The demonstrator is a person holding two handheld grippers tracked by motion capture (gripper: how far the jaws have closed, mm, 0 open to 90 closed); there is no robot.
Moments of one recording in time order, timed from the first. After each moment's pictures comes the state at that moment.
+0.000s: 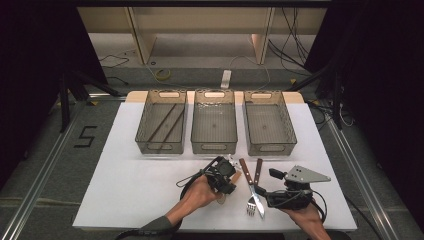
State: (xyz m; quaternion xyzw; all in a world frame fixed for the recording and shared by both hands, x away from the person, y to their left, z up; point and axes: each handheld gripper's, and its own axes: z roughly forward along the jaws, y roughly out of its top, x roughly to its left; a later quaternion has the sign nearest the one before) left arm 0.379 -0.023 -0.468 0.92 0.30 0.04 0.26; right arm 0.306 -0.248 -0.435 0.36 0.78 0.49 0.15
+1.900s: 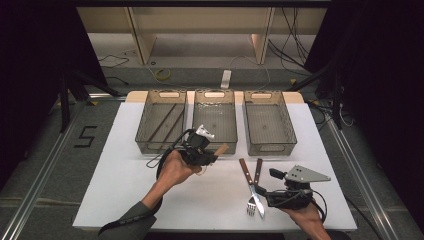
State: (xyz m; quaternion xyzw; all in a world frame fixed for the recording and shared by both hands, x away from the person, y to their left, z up) left arm 0.414 0.052 -0.394 0.87 0.34 0.07 0.36; right arm 0.307 -0.248 -0.435 0.37 0.78 0.49 0.15
